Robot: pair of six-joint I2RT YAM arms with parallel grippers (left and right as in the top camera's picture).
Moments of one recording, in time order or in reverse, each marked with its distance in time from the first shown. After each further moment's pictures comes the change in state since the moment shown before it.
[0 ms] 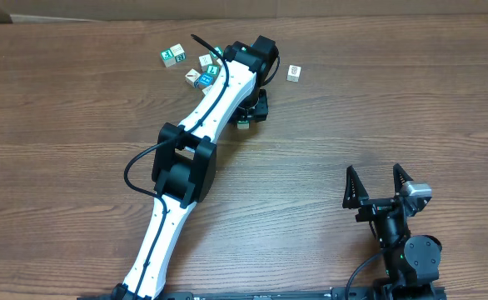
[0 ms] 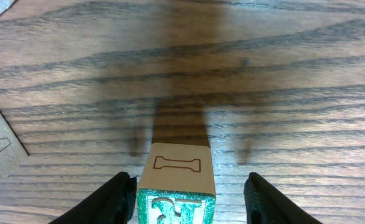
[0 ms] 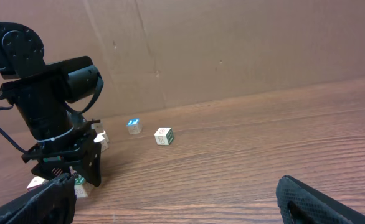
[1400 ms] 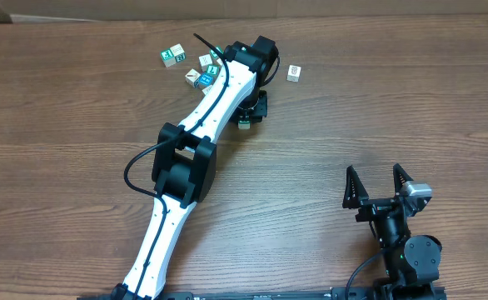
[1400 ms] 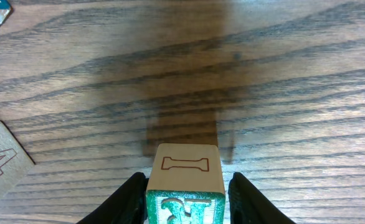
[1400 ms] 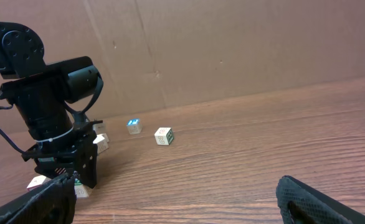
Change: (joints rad) left arm 0.000 0.000 0.000 -0.005 -0.005 0.086; right arm 0.000 0.000 0.000 0.000 0.000 0.000
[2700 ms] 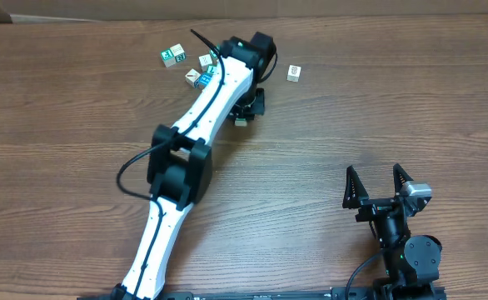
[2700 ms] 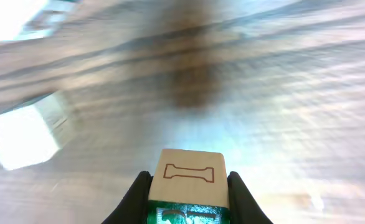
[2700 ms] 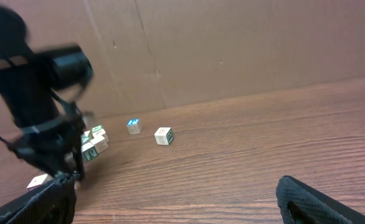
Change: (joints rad) left arm 0.006 -0.093 0.003 -0.073 -0.014 0.015; right arm 0.000 0.000 0.000 -0.001 0.000 0.000
